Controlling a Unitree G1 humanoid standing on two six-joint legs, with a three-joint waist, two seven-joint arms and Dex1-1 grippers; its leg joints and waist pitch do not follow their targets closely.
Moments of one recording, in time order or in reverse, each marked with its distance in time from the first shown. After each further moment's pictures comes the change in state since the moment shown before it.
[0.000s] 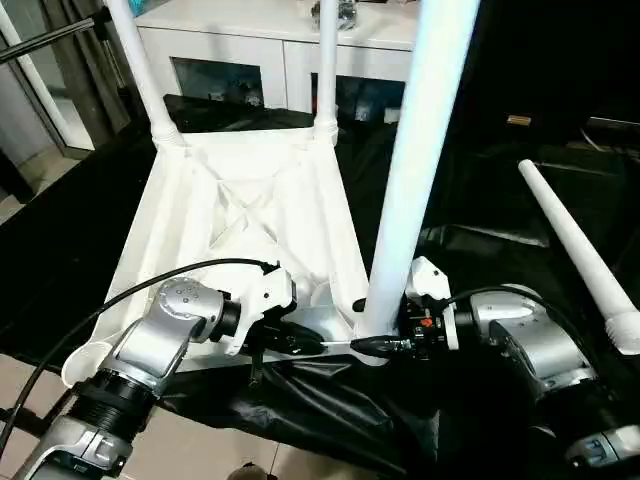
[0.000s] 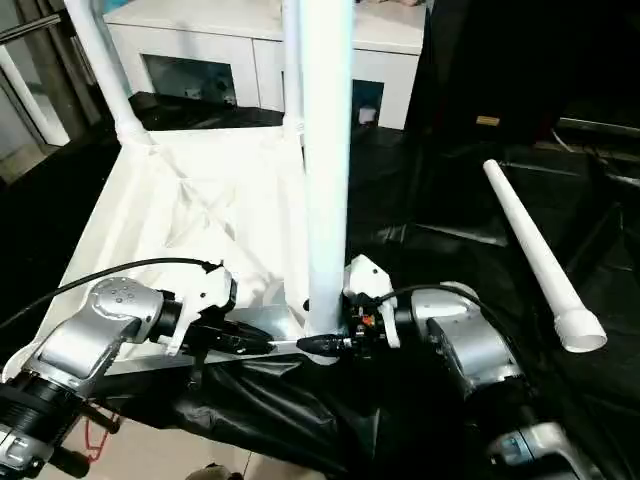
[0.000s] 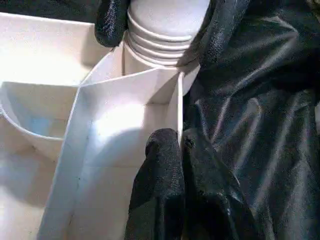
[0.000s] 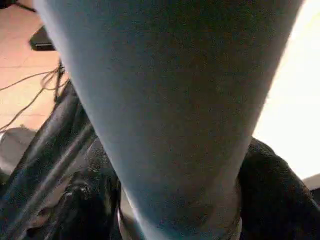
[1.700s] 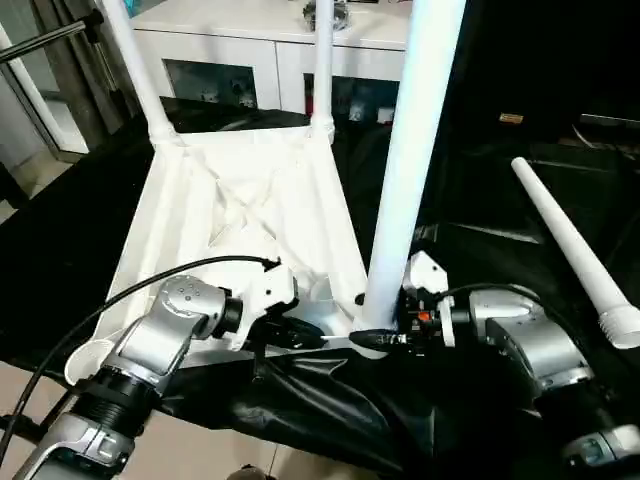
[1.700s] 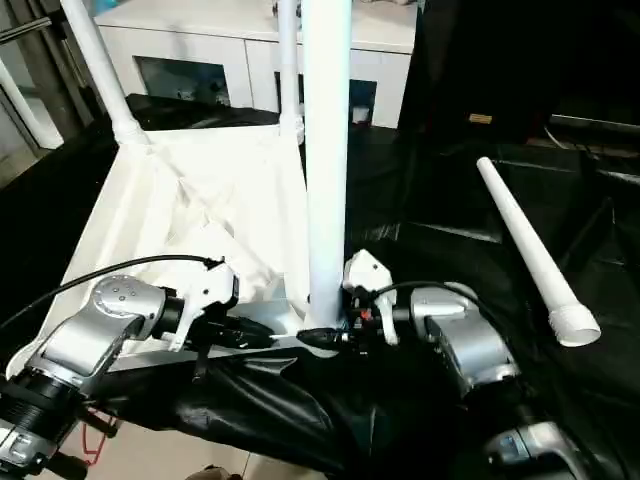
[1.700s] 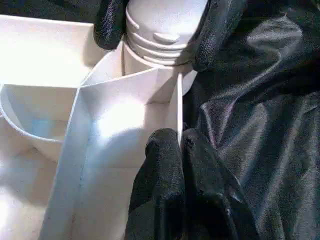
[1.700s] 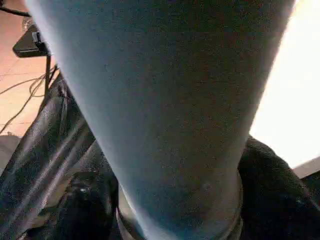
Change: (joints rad) left arm -0.010 0.012 -0.004 0.000 0.007 -0.003 -0.006; right arm -0.008 0.007 -0.002 -0.003 -0.010 0.045 -0.023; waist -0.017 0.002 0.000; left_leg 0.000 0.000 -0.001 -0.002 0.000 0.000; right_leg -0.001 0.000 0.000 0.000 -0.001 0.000
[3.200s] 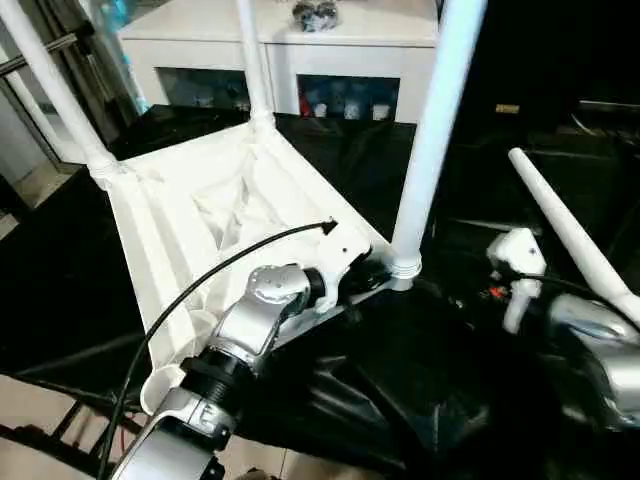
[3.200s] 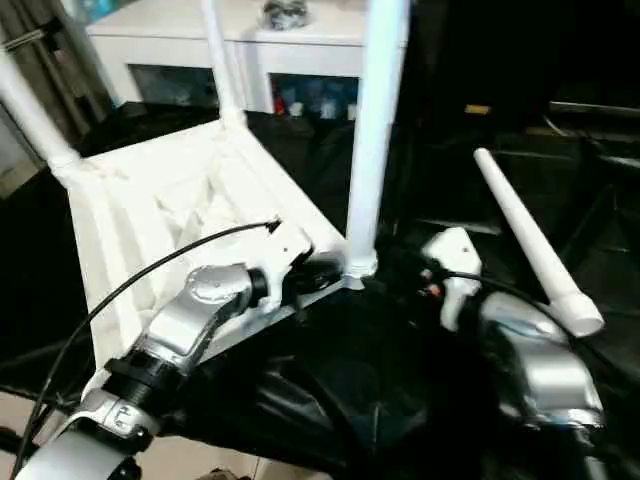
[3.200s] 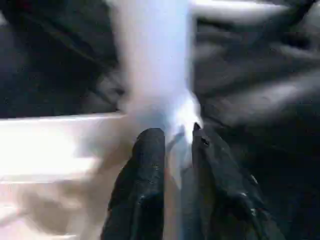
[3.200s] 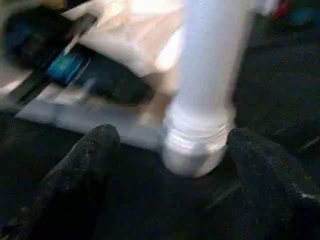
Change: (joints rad) left arm -0.128 -0.348 0.086 0.134 0.072 -0.040 0.585; right arm 0.235 -0.141 -0.277 -0.310 0.118 0.131 -0.268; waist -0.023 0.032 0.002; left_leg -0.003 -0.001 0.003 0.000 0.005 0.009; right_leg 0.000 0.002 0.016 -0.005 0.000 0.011
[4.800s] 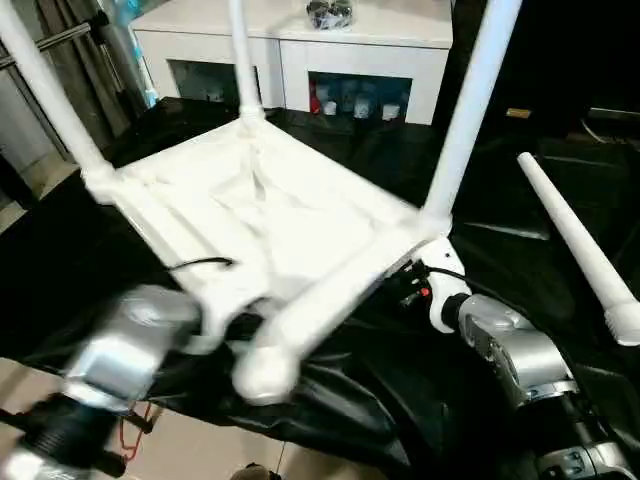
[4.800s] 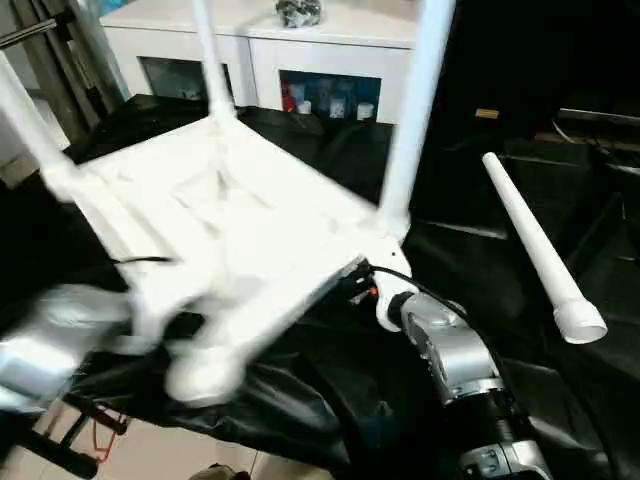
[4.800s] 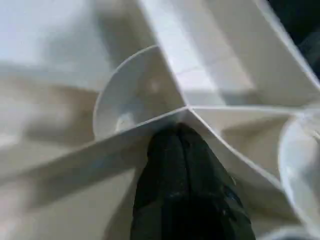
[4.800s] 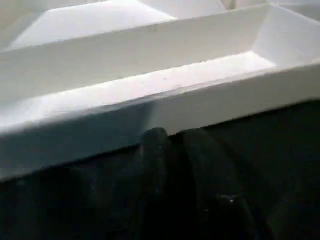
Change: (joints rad) left arm 0.189 0.398 -0.112 -0.454 0.036 0.502 -0.327; right arm -0.199 0.248 0.133 0.267 -0.210 0.111 -0.448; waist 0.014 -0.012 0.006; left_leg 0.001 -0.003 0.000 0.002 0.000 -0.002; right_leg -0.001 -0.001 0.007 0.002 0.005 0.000
